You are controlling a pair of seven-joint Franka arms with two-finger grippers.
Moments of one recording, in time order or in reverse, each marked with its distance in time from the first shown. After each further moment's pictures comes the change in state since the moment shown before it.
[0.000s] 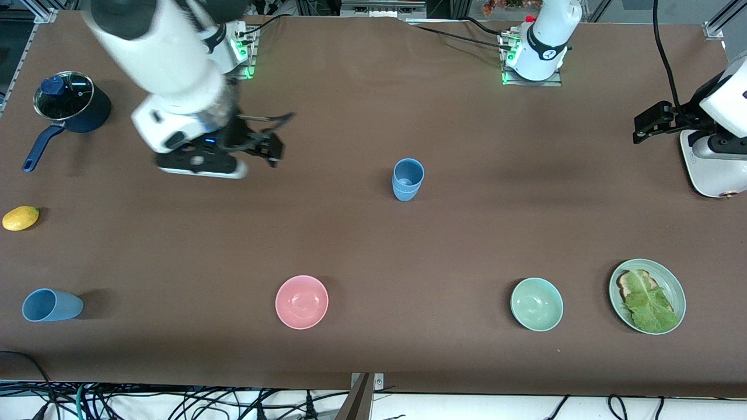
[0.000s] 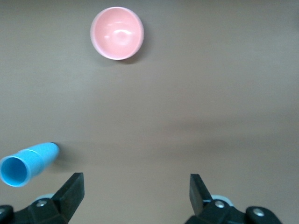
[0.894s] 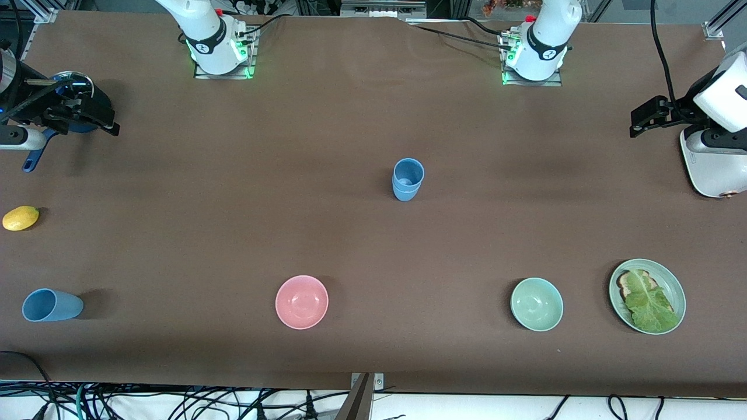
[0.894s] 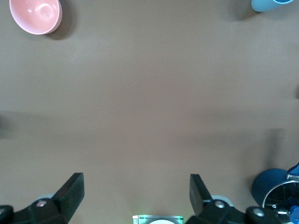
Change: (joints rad) left arm 0.000 -0.036 0.000 -0.057 -0.001 -0.001 0.000; right arm -0.381 -0.189 0.007 -0.160 0.026 -0.118 -0.453
